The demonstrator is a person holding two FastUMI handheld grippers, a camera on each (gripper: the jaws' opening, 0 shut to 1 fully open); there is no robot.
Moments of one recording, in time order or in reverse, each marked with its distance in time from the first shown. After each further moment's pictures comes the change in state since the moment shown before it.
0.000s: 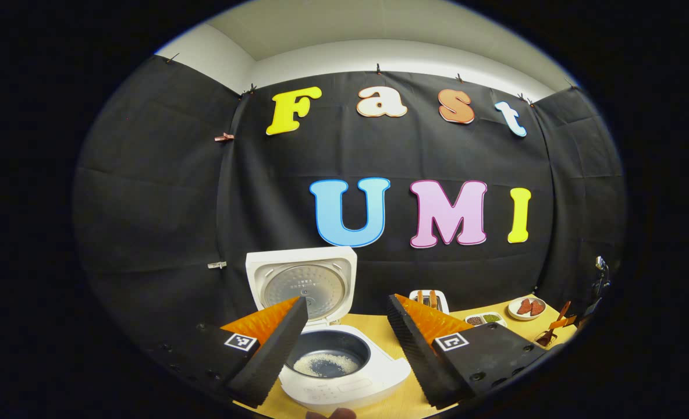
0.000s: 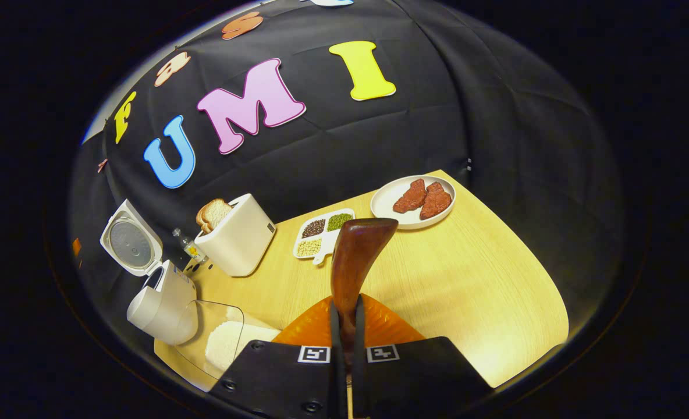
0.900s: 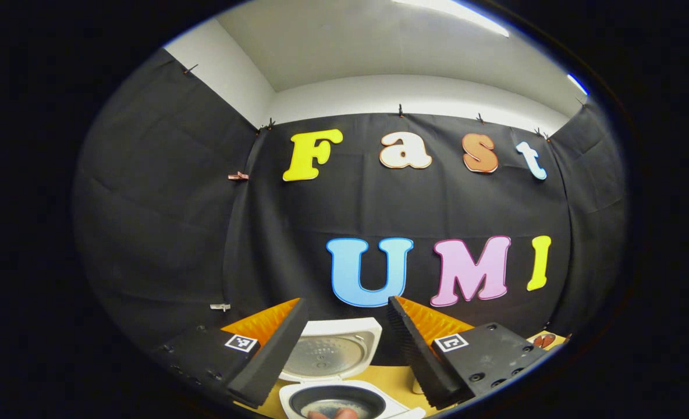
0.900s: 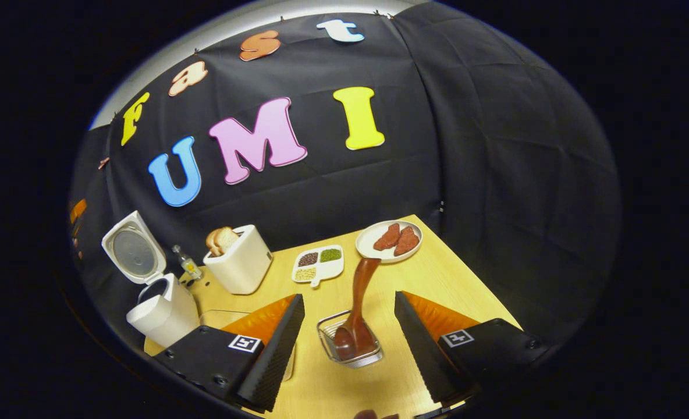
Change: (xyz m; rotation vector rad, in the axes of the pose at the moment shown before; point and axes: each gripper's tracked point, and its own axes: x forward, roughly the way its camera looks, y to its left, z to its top) left arm 0.078 0.057 0.106 -0.051 -0.280 0.060; right arm -0.133 0.042 0.055 -0.072 -0.233 -0.084
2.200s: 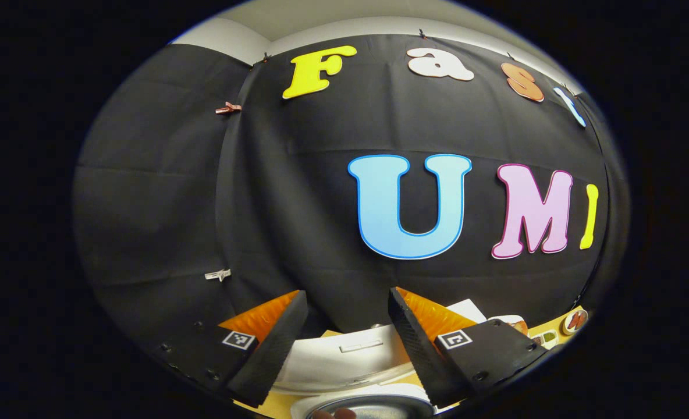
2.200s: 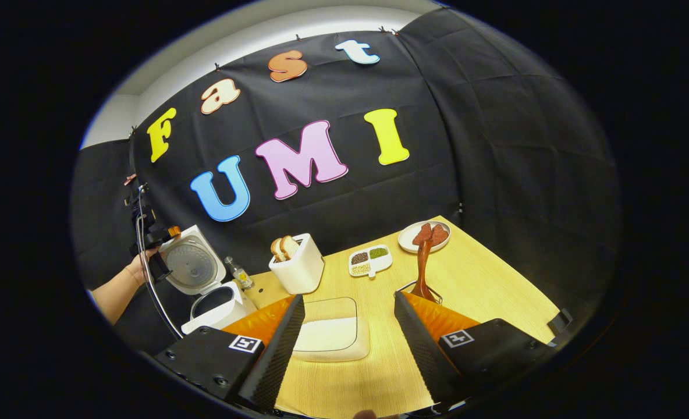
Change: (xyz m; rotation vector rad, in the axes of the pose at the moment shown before) left arm 0.142 0.041 -0.158 0.044 0.383 0.063; right arm -0.103 0.106 -0.011 0.061 -0.051 0.070
